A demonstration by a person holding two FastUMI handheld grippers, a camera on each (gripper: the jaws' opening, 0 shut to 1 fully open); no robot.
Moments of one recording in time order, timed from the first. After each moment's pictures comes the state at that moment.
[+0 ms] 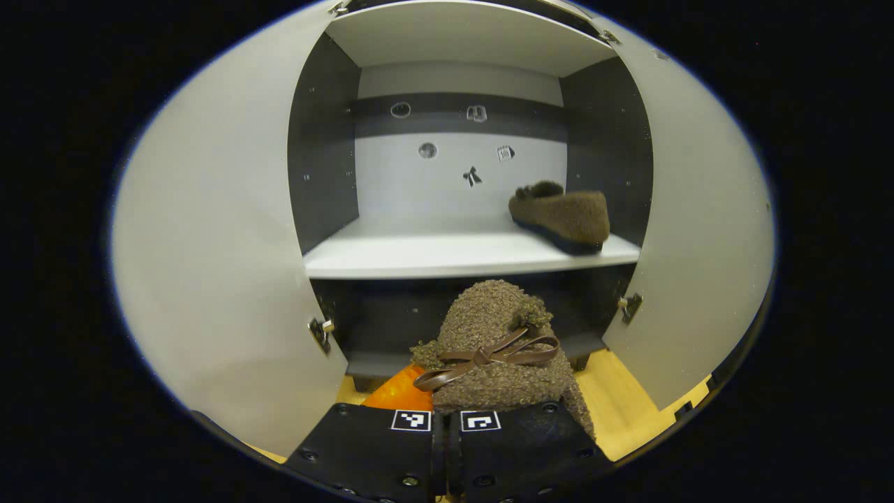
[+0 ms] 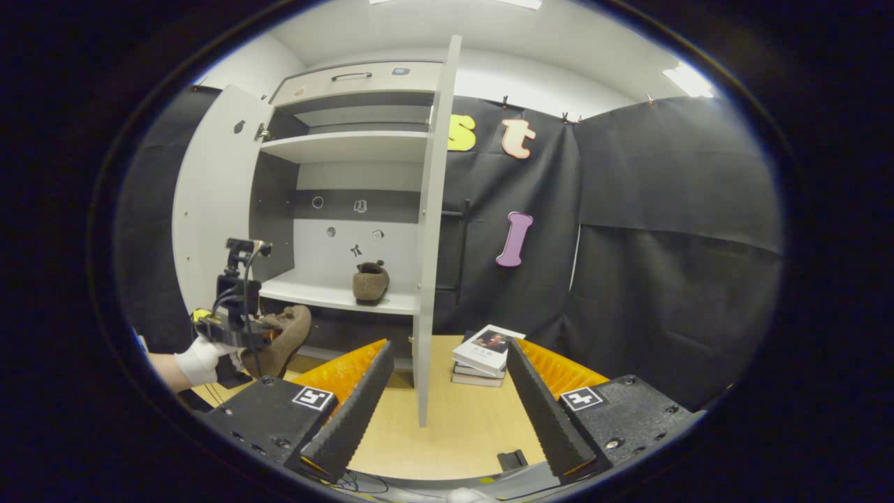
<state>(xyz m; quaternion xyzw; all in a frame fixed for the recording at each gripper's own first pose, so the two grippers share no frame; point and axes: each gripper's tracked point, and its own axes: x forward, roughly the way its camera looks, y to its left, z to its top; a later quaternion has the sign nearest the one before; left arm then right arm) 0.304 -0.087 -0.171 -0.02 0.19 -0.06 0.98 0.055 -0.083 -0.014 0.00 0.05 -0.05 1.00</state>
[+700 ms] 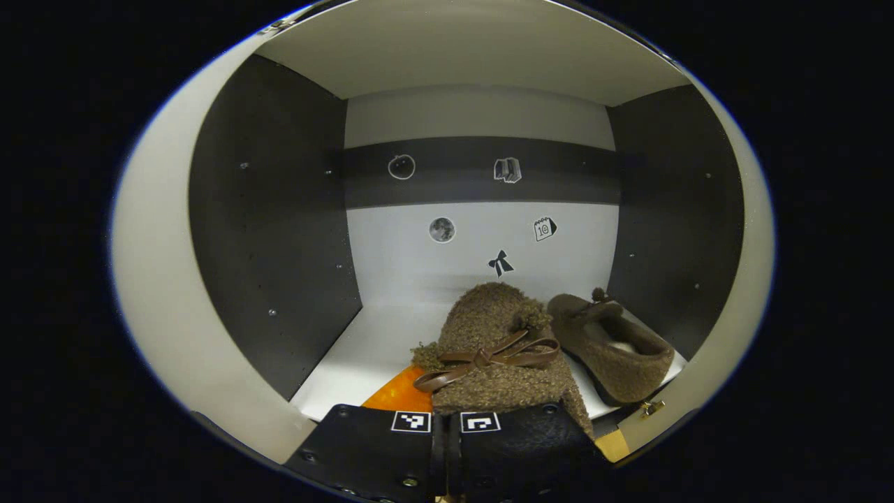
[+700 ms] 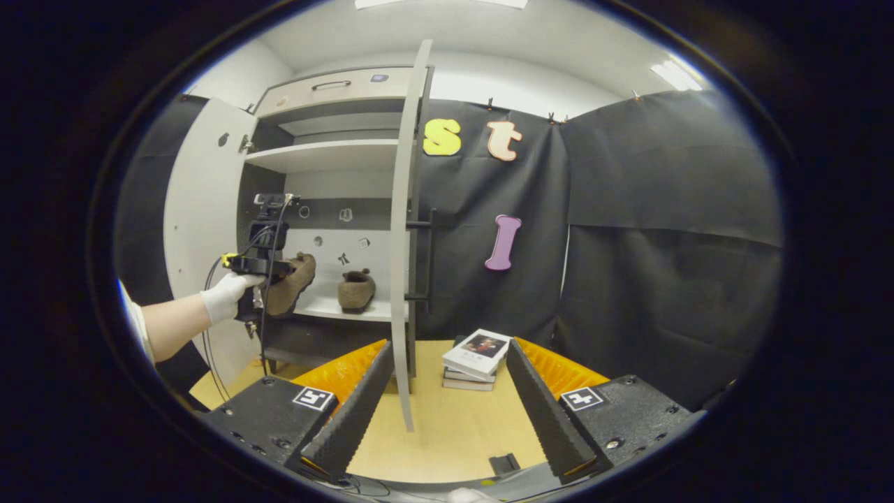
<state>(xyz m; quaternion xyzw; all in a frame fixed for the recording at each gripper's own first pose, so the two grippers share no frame) 0.489 -0.077 -0.080 0.01 0.16 -0.01 0.99 0.049 -0.120 -0.005 0.01 0.04 -0.08 1.00</state>
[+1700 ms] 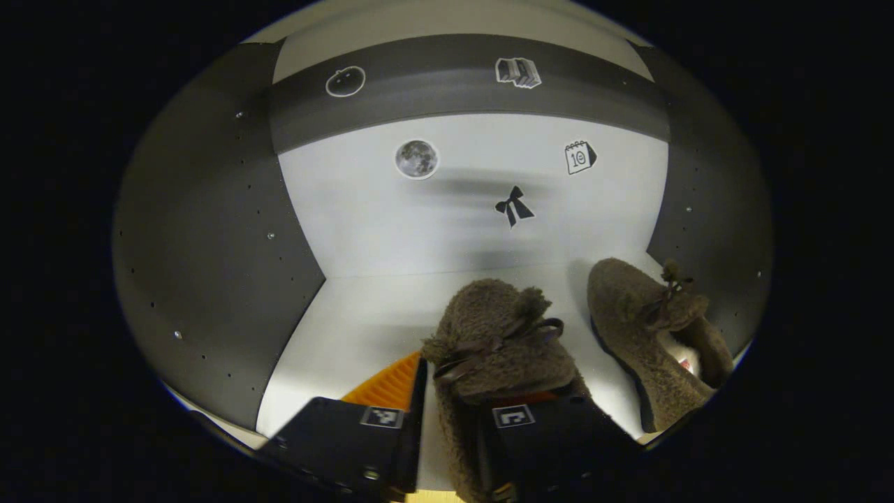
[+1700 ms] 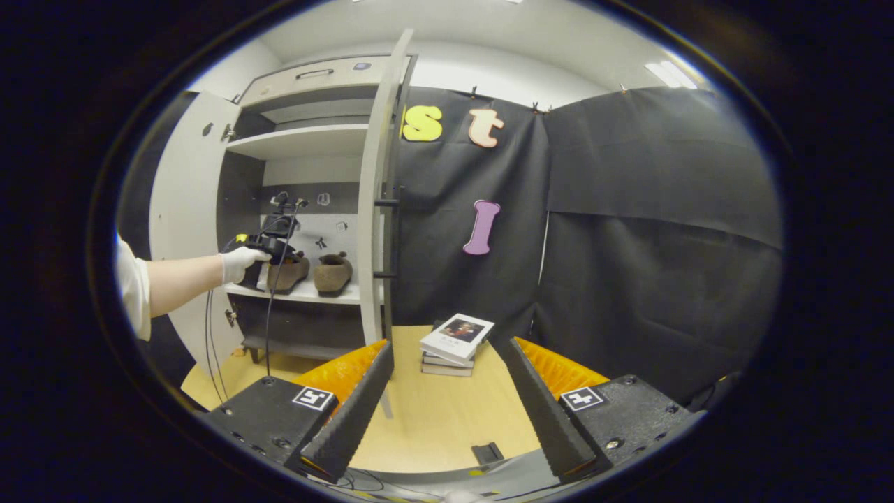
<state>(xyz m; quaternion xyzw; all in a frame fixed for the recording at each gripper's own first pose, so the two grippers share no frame) 0.555 -0.094 -0.139 0.02 0.29 -0.04 0.95 0.038 -0.137 -0.021 0.01 0.07 -0.11 0.99</state>
